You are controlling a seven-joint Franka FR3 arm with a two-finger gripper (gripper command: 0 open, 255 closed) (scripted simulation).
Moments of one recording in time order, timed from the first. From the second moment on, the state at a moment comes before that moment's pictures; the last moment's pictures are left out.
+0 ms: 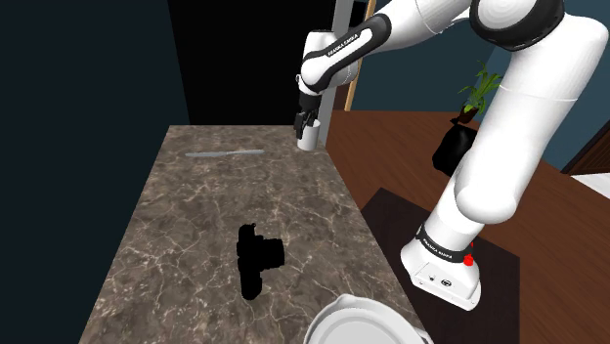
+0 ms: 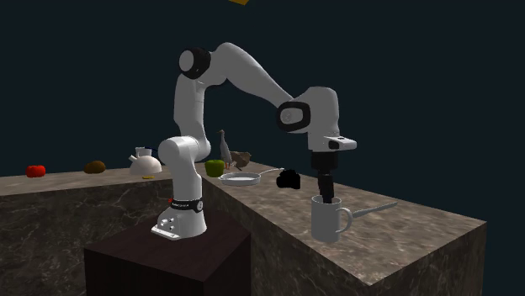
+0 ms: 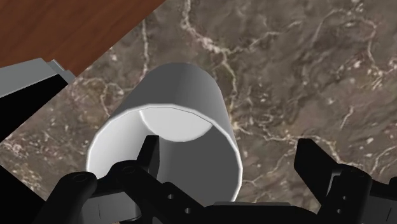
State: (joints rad) arm 0.06 0.09 -0.19 -2.20 0.01 2.34 -0.35
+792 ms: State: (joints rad) arm 0.06 0.08 -0.19 -2.19 0.01 2.33 -0.34
